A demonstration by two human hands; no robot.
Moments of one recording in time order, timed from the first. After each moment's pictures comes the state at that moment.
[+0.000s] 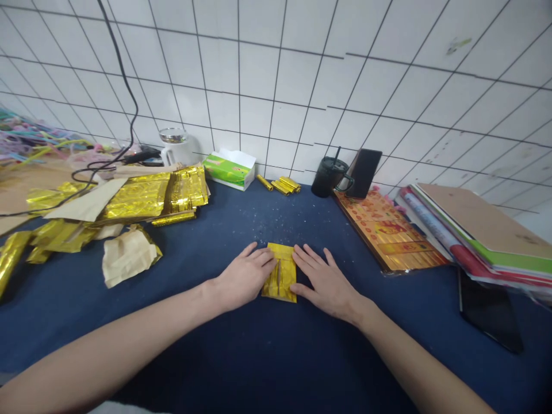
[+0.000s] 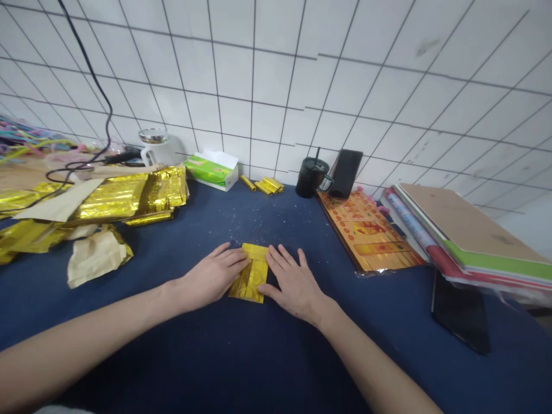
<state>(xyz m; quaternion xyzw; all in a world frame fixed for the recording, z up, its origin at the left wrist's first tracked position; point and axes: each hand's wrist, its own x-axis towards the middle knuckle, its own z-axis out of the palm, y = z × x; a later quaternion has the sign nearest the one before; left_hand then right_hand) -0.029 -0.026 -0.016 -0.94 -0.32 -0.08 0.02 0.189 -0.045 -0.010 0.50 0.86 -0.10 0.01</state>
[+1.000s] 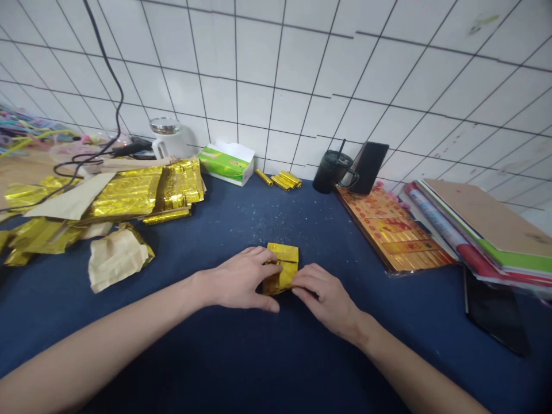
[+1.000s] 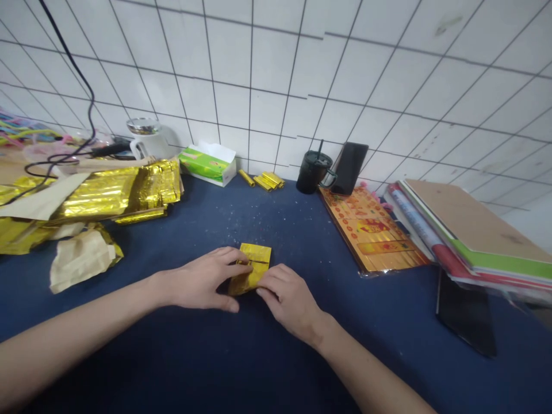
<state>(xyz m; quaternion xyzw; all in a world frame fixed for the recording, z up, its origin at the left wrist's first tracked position) -0.034 -0.015 0.006 -0.95 -0.26 -0.08 -0.16 0.178 -0.060 -0.013 0.42 0.85 -0.19 -0.23</state>
